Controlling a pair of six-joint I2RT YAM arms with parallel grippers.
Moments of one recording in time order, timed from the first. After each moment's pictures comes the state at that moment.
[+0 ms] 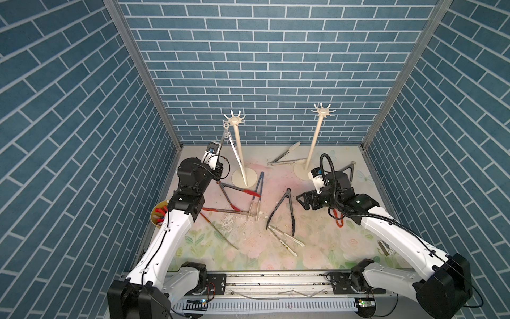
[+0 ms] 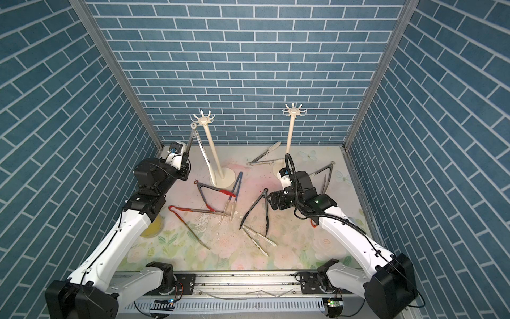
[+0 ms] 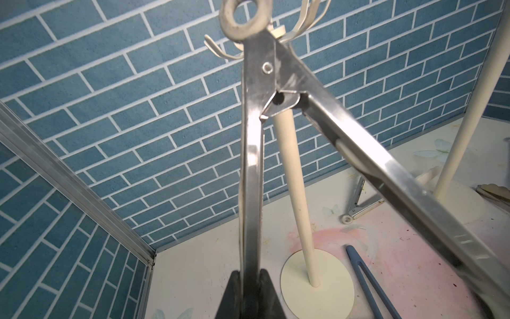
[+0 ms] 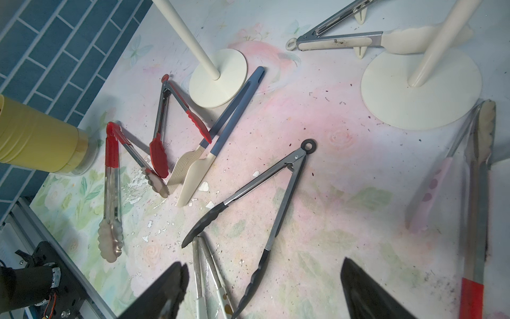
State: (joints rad) left arm -0.17 1.08 0.93 0.00 0.04 0.29; right arm 0.57 1.15 0.90 -0.50 -0.21 0.23
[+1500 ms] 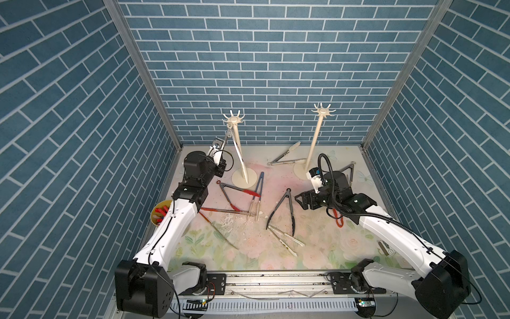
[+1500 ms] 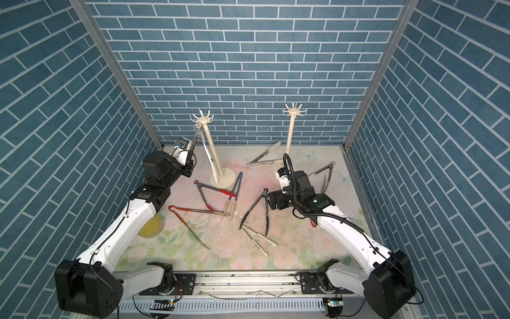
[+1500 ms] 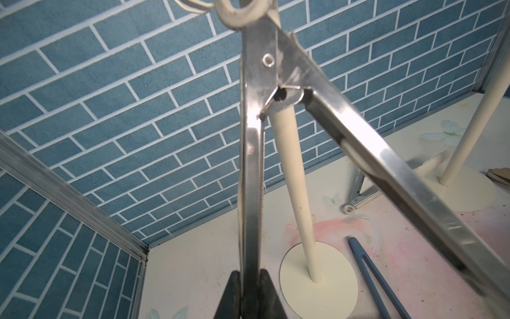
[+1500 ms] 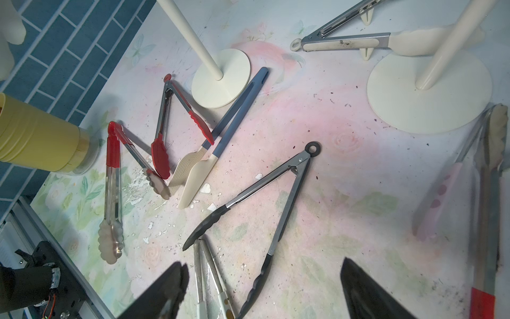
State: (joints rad) left arm -0.17 1.20 0.99 -0.02 0.04 0.31; right arm 0.58 1.17 0.90 -0.48 -0.21 0.23
